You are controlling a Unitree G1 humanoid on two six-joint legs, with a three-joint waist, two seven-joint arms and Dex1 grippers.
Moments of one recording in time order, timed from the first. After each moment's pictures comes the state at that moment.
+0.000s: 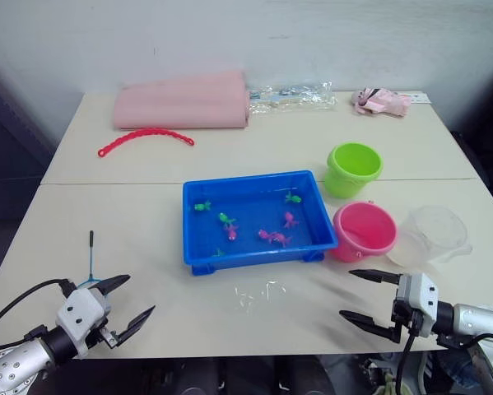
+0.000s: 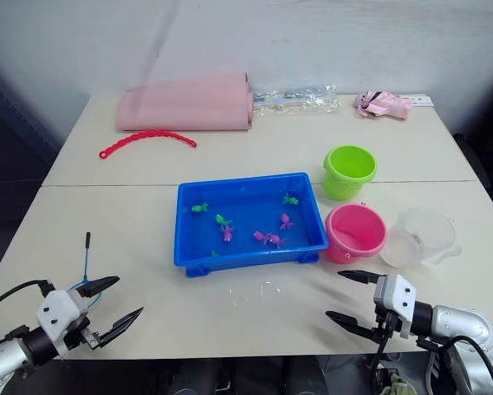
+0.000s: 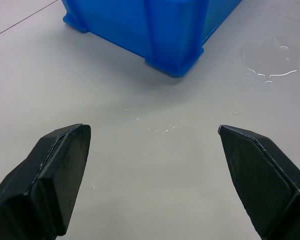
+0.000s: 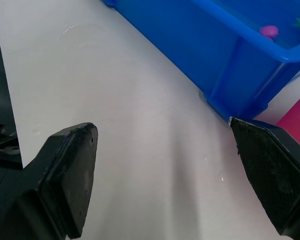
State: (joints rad) left arm 0.52 0.59 0.39 -0.30 -0.27 -0.08 -0.76; right arm 0.23 -0.73 -0.17 -0.08 0.38 -0.18 1.18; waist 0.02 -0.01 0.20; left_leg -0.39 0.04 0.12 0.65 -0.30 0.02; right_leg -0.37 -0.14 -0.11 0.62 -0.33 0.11
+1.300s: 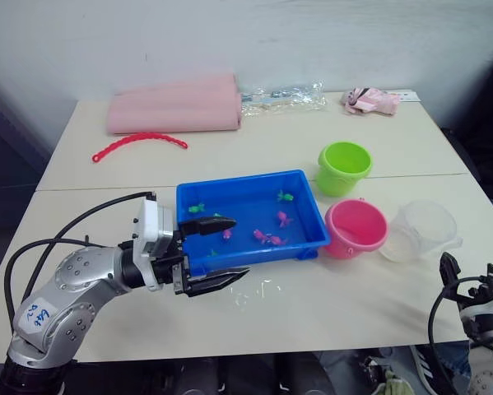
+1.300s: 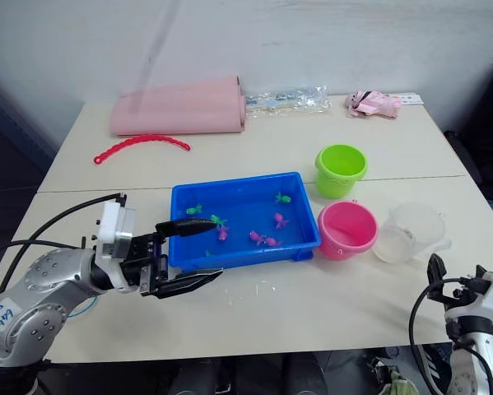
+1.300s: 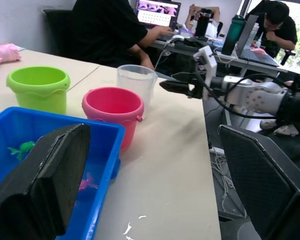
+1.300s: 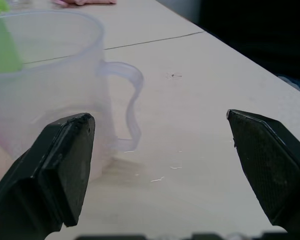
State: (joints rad) left arm -0.12 0.69 0.10 -0.64 -0.83 0.55 -0.77; right arm 0.19 -0.33 -0.61 0.00 0.47 0.01 0.28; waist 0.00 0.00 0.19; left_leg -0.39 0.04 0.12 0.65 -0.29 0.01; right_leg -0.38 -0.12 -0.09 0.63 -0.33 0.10
